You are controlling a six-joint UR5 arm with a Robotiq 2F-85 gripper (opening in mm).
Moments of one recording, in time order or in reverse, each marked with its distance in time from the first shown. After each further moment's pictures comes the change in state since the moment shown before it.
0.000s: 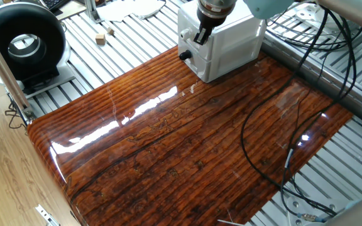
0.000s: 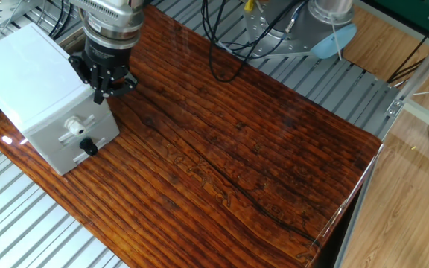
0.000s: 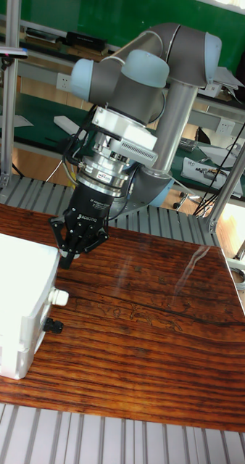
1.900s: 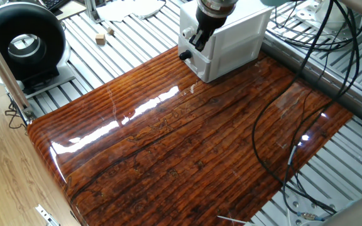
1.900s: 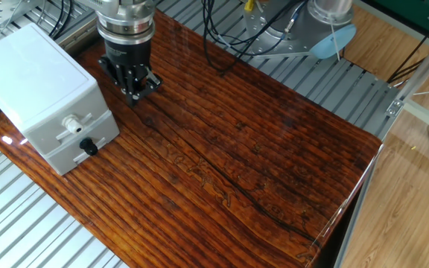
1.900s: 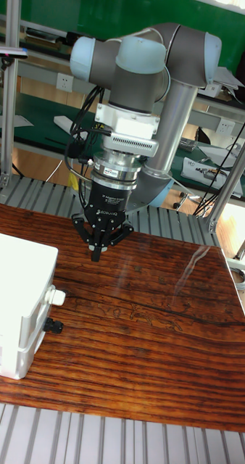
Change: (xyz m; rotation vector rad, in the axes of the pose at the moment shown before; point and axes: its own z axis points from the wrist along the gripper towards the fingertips) arm 0.006 0.069 -0.026 -0.236 0.099 0.291
